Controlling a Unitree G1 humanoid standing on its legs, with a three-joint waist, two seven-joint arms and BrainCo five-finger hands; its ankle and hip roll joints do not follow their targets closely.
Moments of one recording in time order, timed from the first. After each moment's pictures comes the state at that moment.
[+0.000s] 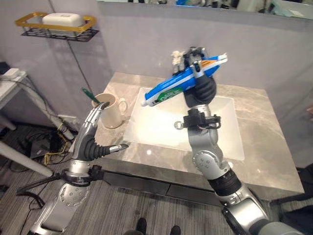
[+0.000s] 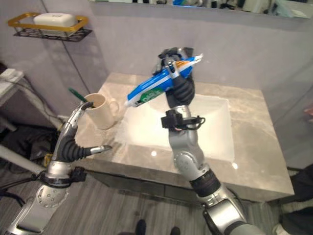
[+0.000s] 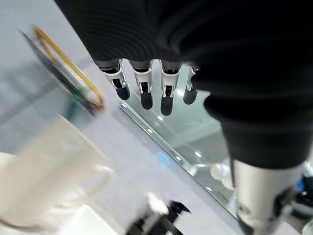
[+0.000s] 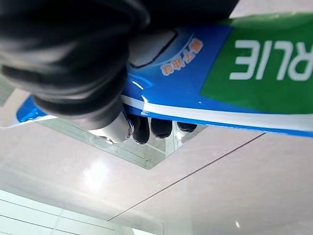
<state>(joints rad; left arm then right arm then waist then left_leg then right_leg) 0.19 0.65 -0.04 -0.35 0.19 -0.29 0.39 -0.62 -0.19 0.37 -0.11 0.89 -0.42 -0.24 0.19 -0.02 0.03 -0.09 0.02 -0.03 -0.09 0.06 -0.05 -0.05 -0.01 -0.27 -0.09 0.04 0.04</state>
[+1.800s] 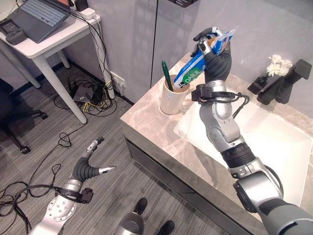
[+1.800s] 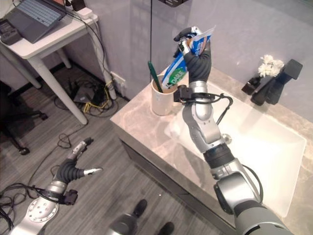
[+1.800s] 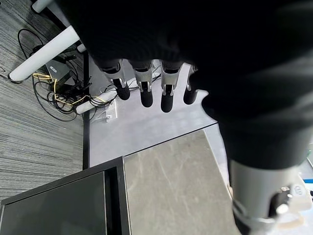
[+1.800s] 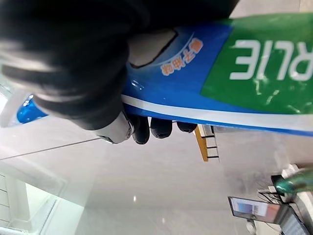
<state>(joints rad) 0.29 0.74 -0.14 -0.11 -0.20 -0.27 0.17 -0.83 -0.33 0.34 0.21 0.61 -0.34 -0.37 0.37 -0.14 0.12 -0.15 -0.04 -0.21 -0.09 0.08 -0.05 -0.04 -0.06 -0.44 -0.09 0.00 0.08</state>
